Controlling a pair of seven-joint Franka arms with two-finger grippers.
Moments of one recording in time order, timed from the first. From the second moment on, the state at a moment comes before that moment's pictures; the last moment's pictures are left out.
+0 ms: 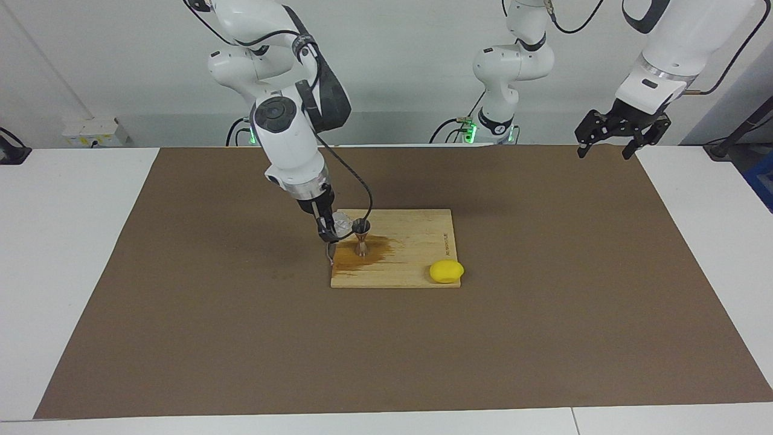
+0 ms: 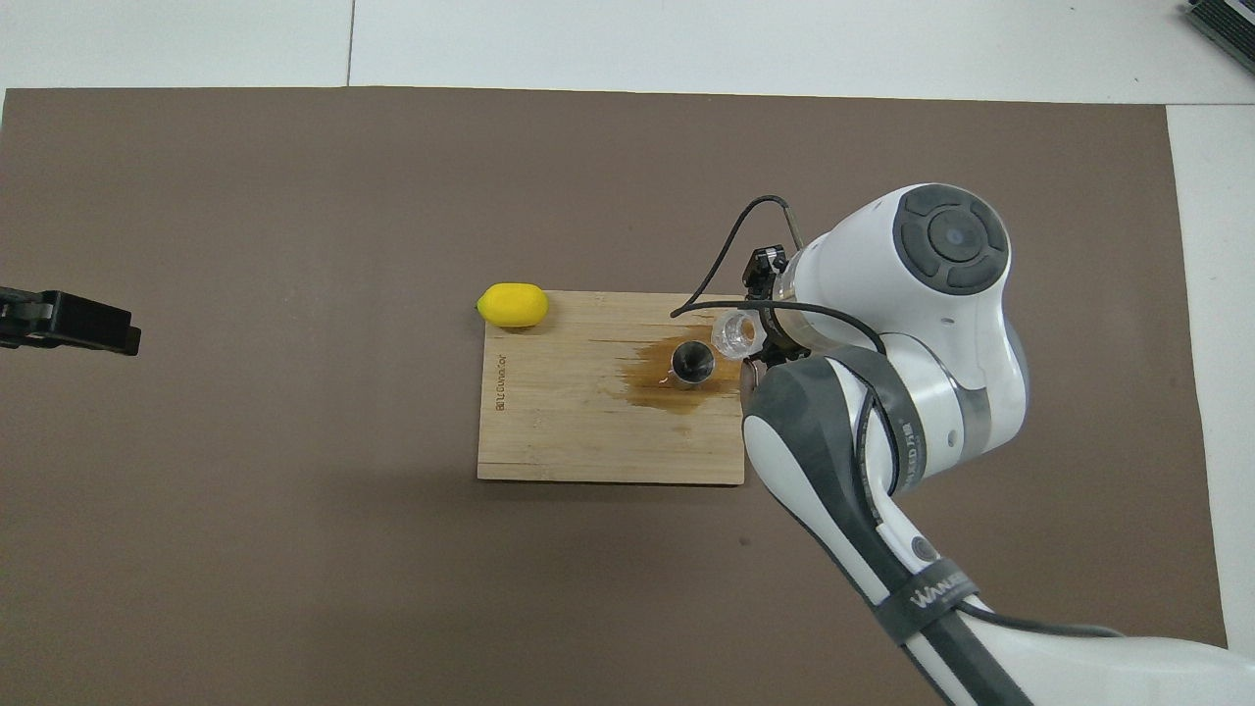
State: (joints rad) left arm 0.02 -0.05 -0.06 -1.60 -0.01 1.53 0.09; right arm 0.40 0.21 -0.01 -1.80 0.11 2.09 1.68
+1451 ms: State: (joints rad) left arm 0.02 -0.05 -0.07 -1.60 -0.01 1.52 0.09; right arm 0.53 0.21 -0.01 -1.78 -0.25 2.08 1.68
